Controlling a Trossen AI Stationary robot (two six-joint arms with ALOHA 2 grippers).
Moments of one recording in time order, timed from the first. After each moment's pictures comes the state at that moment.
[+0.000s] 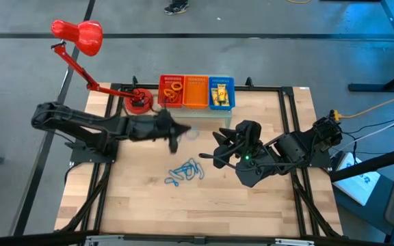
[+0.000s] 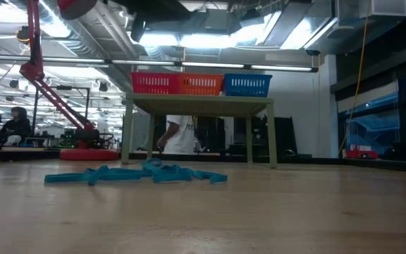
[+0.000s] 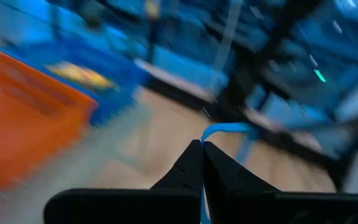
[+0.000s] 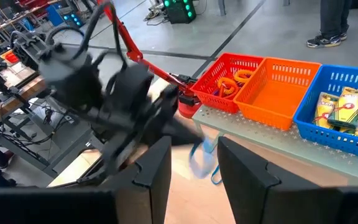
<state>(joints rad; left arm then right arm) -0.13 1.19 0.86 0.14 -0.37 -0.38 0.53 1.78 2.15 -1.23 1.06 1.20</state>
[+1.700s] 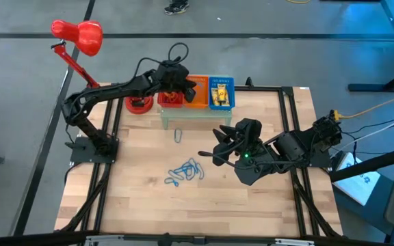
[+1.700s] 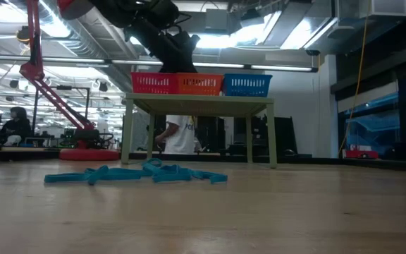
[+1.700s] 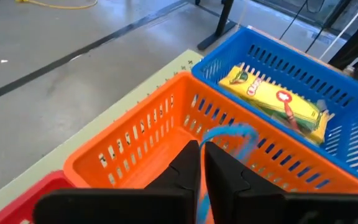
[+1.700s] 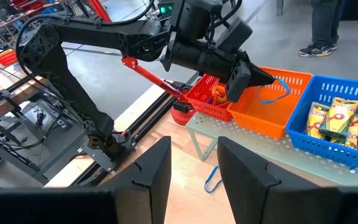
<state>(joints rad) 0.49 1.57 1.26 -0.15 0.02 -0.17 0.52 1.78 2.15 -1.23 1.08 1.17</state>
